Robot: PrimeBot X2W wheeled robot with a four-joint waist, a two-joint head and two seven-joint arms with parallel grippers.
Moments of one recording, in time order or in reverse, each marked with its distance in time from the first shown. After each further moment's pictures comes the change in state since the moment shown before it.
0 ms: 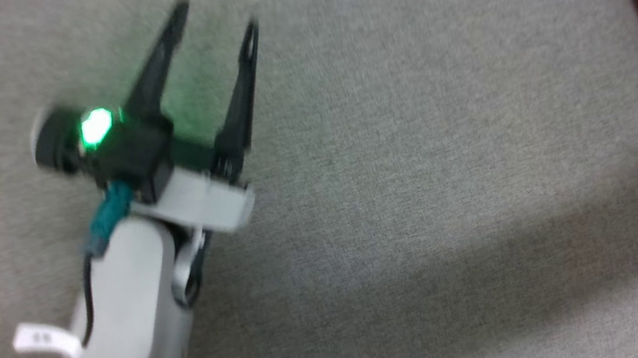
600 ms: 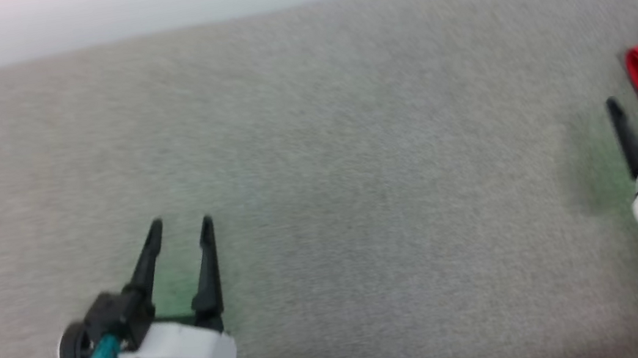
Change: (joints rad) left arm 0.459 -0.107 0.240 0.040 -0.032 -0.002 0.000; right arm 0.419 0.182 -0.162 -0.360 -0.106 0.000 -0.006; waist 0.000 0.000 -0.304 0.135
